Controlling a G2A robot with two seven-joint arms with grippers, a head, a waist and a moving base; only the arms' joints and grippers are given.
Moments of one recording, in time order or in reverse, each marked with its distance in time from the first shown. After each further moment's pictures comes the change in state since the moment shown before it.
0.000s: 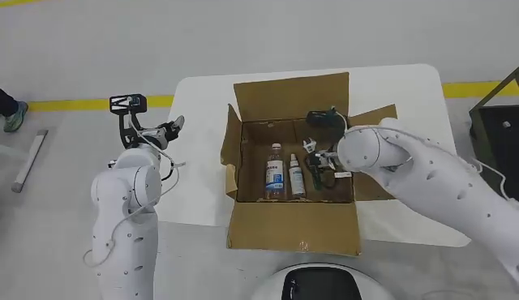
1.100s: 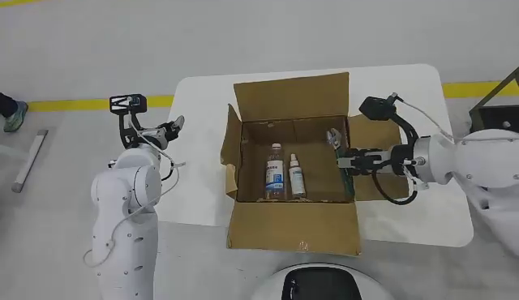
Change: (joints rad) left arm 0.000 0.000 0.000 0.000 0.000 0.000 0.000; right arm -0.425 0.181 0.647 -0.451 0.208 -0.258 0.128
